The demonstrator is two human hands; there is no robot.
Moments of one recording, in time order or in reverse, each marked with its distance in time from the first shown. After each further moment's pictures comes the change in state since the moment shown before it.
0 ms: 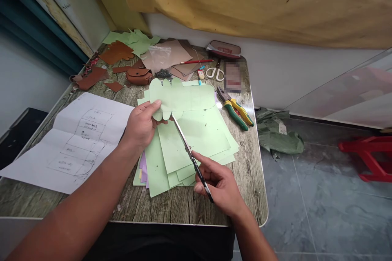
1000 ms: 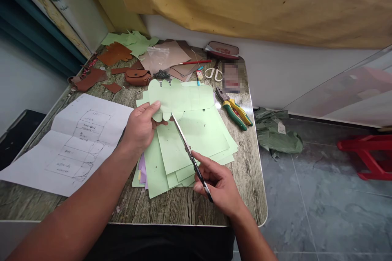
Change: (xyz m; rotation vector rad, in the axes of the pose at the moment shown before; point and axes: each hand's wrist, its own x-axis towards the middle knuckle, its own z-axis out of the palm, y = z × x) left_hand -0.001 -0.003 0.000 -0.014 -0.005 0.012; right_hand 0.001 0.003 0.001 0.057 -0.015 -0.046
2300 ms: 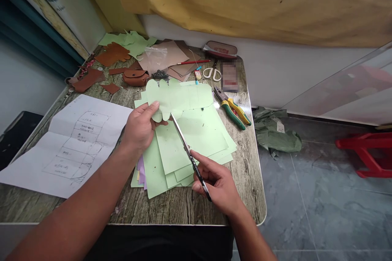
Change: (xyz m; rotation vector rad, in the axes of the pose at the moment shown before) left_hand -0.003 0.001 0.004 0.031 0.014 0.005; right_hand 0.001 -0.002 0.001 -0.025 0.007 -0.010
